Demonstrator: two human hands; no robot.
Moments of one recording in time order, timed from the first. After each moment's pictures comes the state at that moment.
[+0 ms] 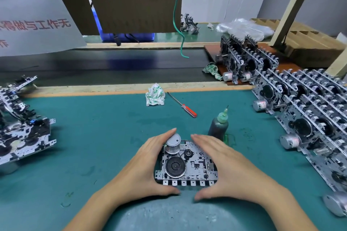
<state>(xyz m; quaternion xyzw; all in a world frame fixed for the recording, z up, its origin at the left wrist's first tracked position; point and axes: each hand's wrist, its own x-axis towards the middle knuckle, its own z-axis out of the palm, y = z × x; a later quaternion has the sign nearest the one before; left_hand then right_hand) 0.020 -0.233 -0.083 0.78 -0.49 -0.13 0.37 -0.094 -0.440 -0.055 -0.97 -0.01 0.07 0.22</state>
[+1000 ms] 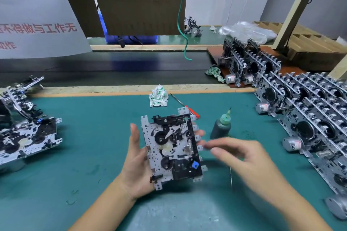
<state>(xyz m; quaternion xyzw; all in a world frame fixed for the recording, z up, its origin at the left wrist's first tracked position) 0.009 -0.254 -0.063 0.18 -0.24 -0.58 0.76 -0.106 -0.435 -0.031 -0.83 0.07 -0.14 0.54</state>
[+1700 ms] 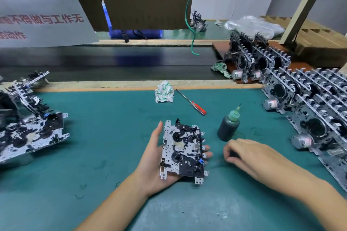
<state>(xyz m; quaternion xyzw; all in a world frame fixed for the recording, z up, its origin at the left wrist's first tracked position) 0.018 -0.260 -0.088 0.28 -0.02 -0.58 0.77 -0.104 -0.473 -0.045 -0.99 -0.05 0.05 0.12</state>
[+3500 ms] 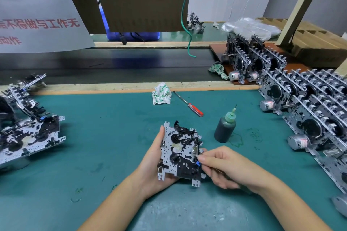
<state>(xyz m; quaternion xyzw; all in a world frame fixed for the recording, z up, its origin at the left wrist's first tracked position) 0.018 -0.268 -0.090 0.37 0.02 -0.56 0.74 -0.082 -0.432 -0.057 -0.74 0.07 0.19 0.64</state>
